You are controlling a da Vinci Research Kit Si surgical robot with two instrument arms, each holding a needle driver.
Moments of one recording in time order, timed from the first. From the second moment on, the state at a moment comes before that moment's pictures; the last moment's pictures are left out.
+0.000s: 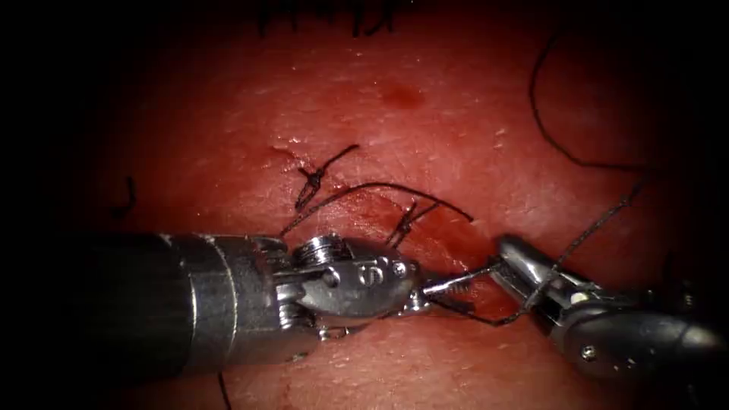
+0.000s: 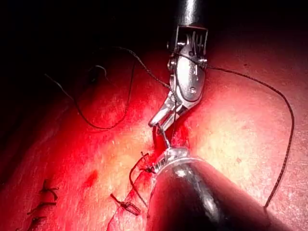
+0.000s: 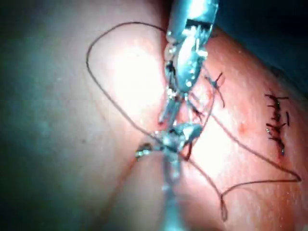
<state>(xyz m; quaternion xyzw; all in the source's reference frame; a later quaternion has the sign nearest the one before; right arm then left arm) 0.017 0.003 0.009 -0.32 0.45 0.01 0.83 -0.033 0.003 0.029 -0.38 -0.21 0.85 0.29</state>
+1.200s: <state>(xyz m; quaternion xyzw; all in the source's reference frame) 0.019 0.005 0.009 -0.38 0.38 0.11 0.83 -0.033 0.002 0.029 -0.38 -0.21 0.85 0.29</state>
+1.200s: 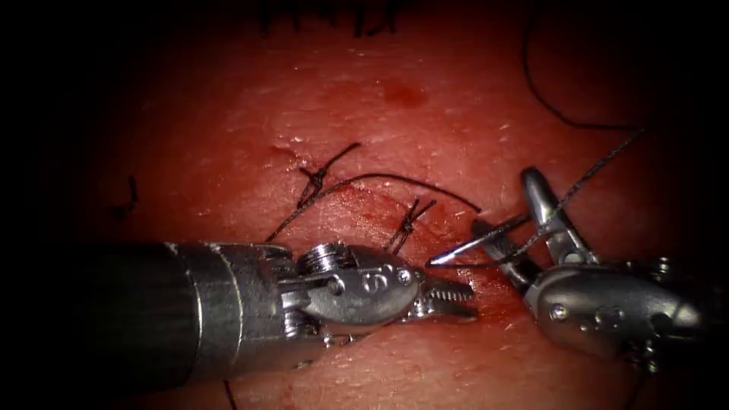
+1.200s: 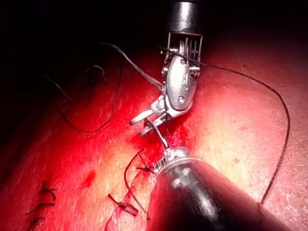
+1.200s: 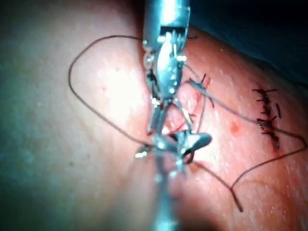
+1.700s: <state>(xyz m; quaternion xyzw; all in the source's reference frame) 0.017 0.006 0.011 -0.30 0.44 0.04 0.85 -0.033 0.002 0.029 -0.38 -0.21 0.85 0.29</state>
